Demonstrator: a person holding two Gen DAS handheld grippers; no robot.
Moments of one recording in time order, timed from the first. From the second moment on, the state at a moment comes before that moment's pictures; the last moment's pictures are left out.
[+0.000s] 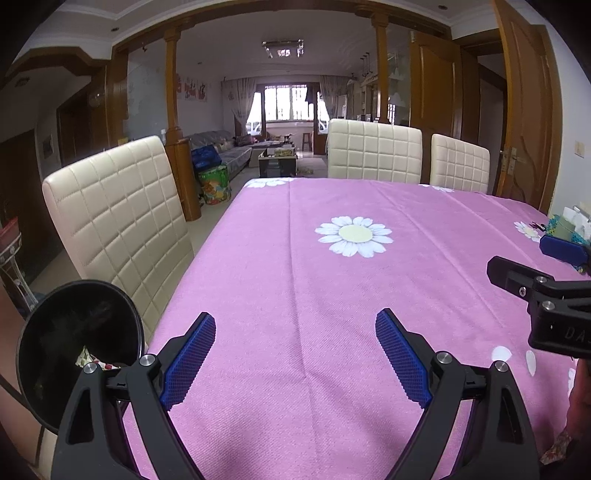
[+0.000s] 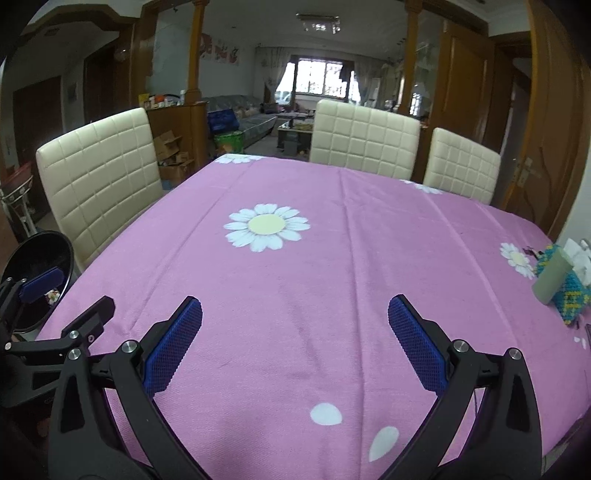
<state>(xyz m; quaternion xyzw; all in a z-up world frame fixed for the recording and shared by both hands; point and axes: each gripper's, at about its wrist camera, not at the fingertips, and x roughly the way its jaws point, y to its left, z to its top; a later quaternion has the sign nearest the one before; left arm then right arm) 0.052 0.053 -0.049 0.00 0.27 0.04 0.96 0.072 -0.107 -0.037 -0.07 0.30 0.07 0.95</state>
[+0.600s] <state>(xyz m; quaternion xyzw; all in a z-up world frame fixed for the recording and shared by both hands) 0.051 0.042 -0.043 0.01 0.26 0.02 0.96 0.071 -0.119 -0.036 -0.06 0.30 0.06 0.95</state>
